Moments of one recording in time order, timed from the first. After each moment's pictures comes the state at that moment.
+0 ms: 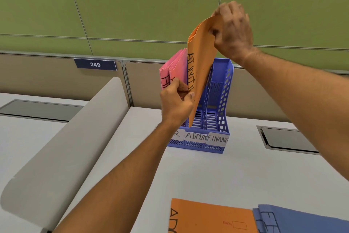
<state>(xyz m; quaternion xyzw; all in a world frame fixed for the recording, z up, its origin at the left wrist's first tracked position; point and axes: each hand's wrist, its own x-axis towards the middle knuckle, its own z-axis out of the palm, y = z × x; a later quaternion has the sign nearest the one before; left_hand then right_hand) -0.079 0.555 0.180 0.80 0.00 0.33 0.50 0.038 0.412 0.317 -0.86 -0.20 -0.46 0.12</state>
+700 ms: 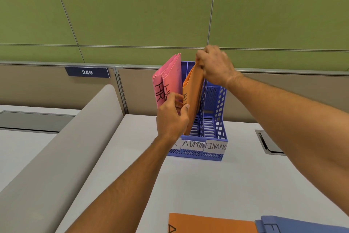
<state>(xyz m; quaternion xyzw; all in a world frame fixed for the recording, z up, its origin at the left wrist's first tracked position) -0.060 0.553 0.148 0.84 0.01 0.30 0.46 0.065 0.418 0.253 -0.93 -0.23 -0.29 0.04</state>
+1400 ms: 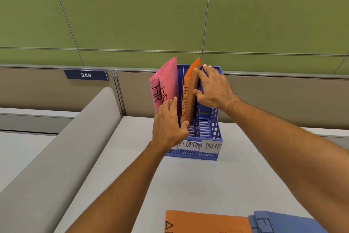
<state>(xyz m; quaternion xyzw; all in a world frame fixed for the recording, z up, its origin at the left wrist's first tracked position) -0.066 0.561 0.129 0.94 -0.03 0.24 0.23 0.019 0.403 0.213 -0.95 -0.20 -0.22 0.05</state>
